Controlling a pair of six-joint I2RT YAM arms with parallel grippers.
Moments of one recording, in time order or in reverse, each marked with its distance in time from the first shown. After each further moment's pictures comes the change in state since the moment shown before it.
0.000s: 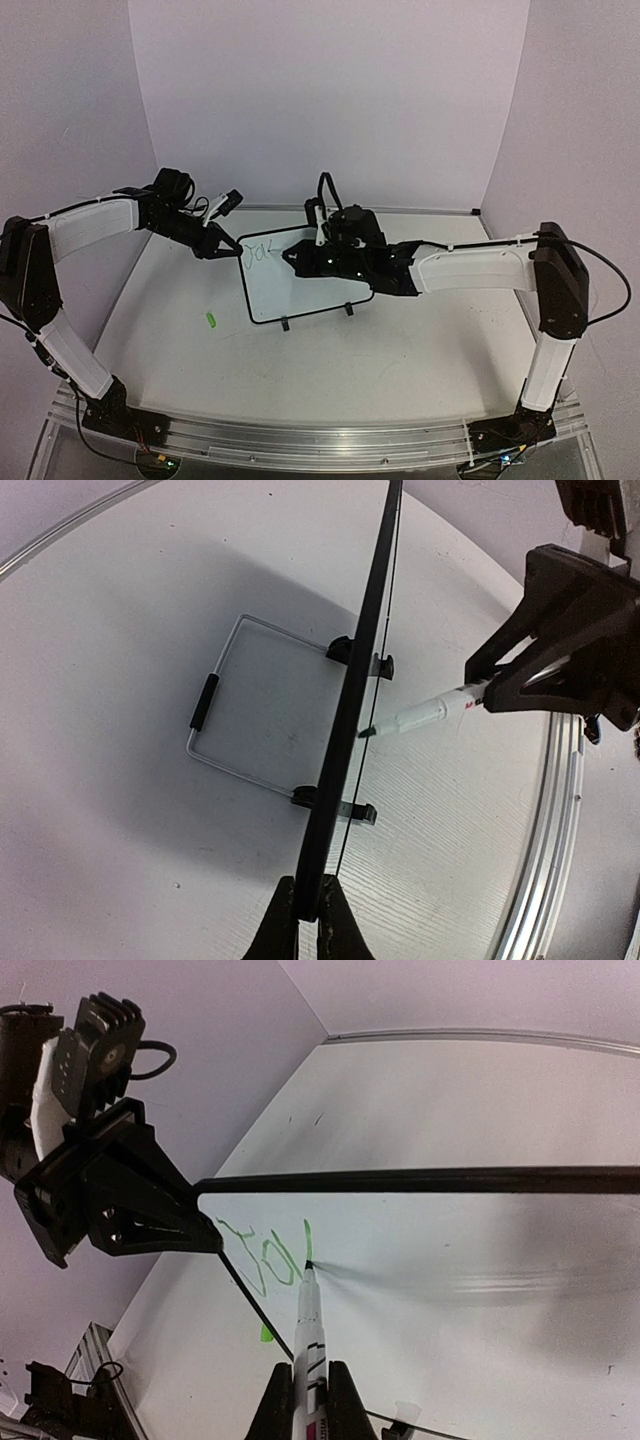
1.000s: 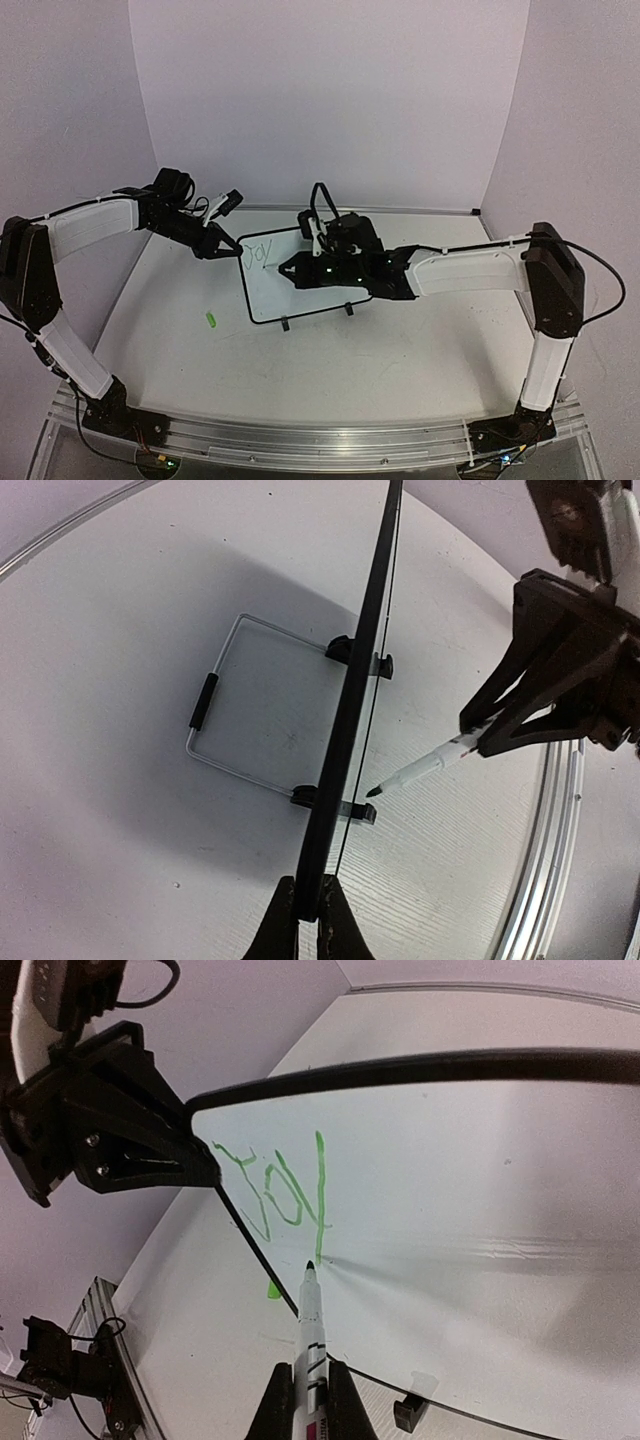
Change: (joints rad) left arm -0.001 -0.002 0.000 -0.001 -0.003 0.000; right arm 0.003 0.020 -0.022 -0.004 -0.118 -0.017
